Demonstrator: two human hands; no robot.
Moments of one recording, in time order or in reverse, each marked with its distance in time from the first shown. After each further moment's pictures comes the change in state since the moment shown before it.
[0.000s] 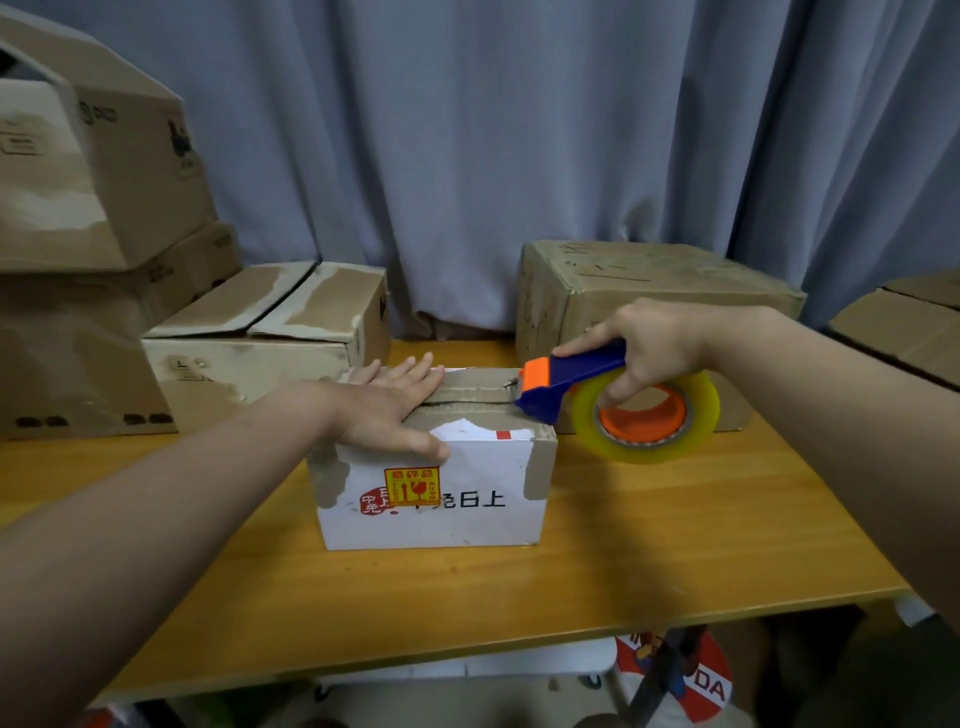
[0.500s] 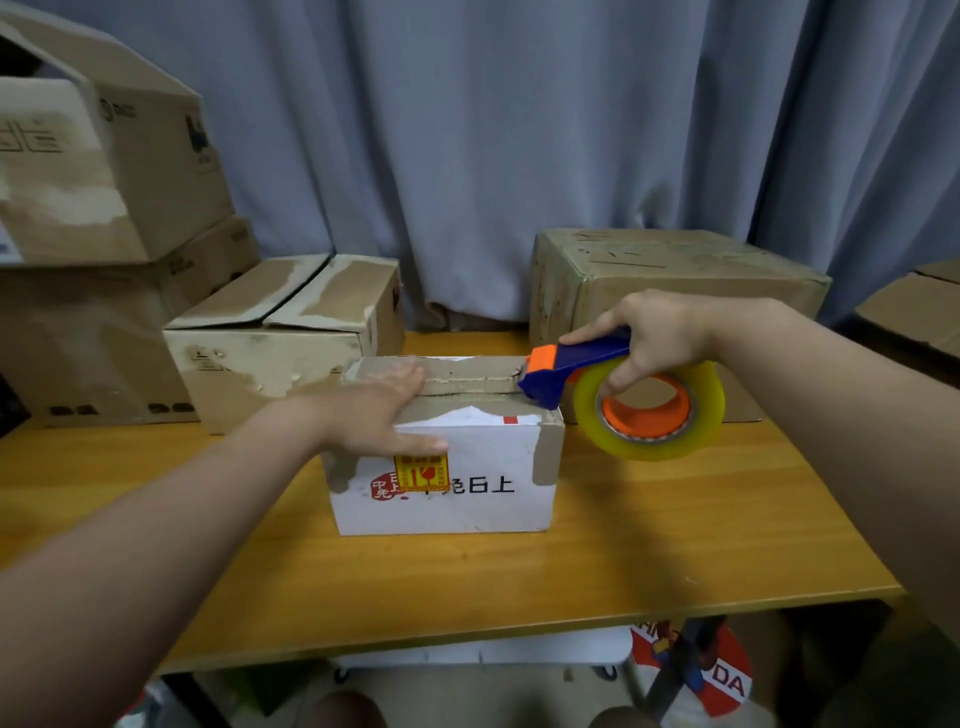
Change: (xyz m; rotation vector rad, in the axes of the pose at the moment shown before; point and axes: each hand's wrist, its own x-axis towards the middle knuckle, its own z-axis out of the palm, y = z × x) left_hand -0.026 0.001 0.012 -0.079 0.058 -0.070; right_hand 0.008 0.004 0.009 0.077 0.050 0.005
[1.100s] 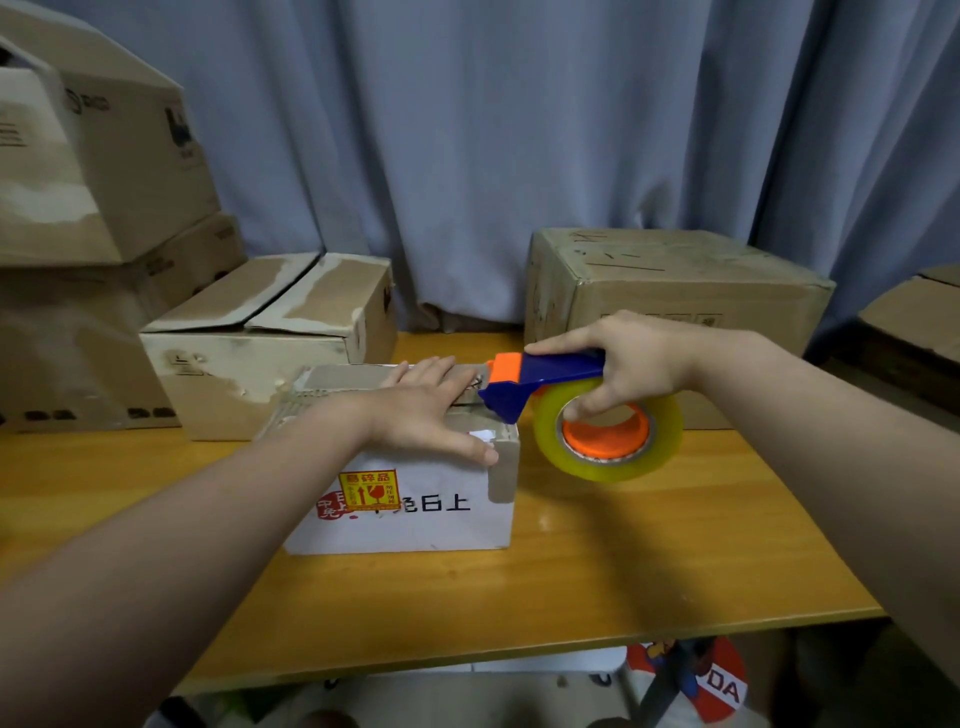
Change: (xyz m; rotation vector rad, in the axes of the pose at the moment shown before) left_hand 0.048 0.032 0.000 -0.046 0.005 0.025; right_hand 0.008 -0.002 0.015 0.061 0.033 -0.127
